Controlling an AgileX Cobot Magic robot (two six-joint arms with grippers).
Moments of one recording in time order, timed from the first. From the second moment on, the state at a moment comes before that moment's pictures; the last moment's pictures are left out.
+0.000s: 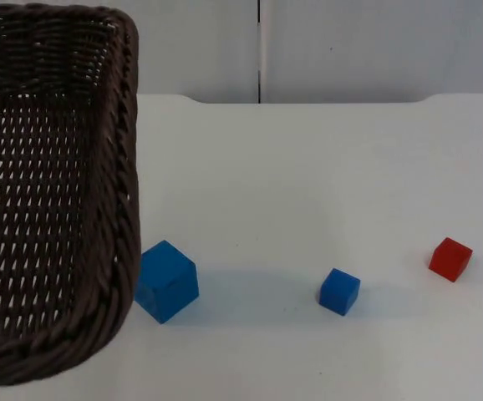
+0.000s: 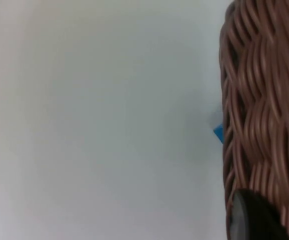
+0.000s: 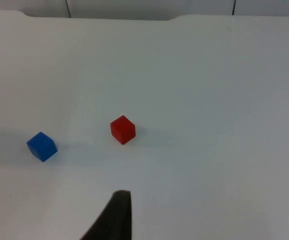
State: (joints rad) right arm 0.09 0.00 -0.52 0.05 1.08 -0.04; left arm 0.12 0.83 -0.67 -0.34 0.90 -0.01
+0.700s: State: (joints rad) right arm 0.09 0.37 -0.53 0.45 0.97 -0.42; left arm 0.12 0.75 -0.67 -0.35 0.93 0.00
